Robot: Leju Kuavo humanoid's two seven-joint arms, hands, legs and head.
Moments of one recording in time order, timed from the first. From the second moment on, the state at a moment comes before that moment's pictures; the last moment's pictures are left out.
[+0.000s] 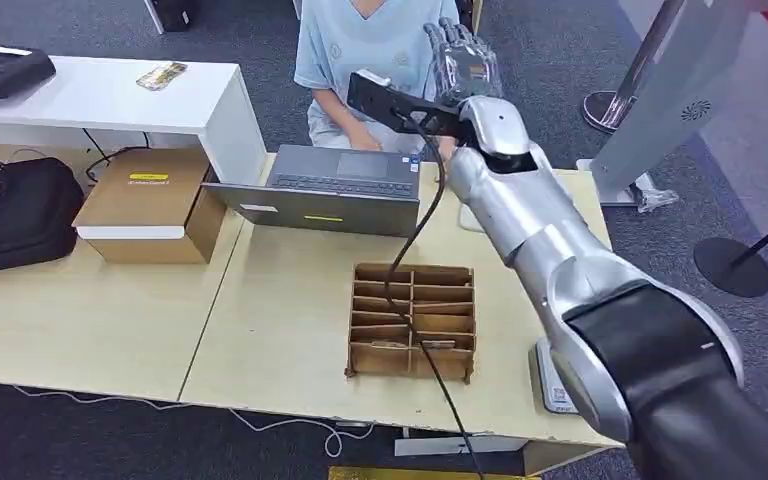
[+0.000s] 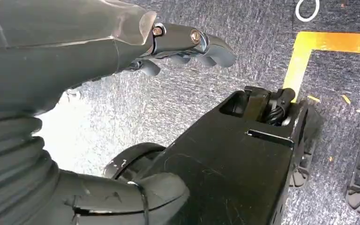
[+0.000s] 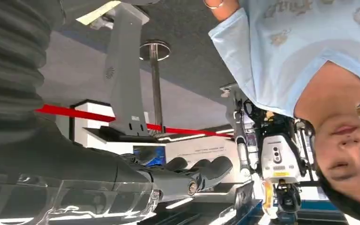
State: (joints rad) left arm -0.27 -0.29 -0.05 -0.21 -1.32 -0.24 0.13; right arm -1.24 0.14 0.40 -0.40 1.18 -0.10 0.17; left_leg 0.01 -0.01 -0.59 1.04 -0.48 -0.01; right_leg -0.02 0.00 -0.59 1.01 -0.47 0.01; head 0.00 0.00
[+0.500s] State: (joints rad) left arm -0.27 -0.29 -0.07 -0.21 -1.32 -0.25 0.13; right arm -1.24 0.13 0.39 -0.36 1.18 -0.07 0.20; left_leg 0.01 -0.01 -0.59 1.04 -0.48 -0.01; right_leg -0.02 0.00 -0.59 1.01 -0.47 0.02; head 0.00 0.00
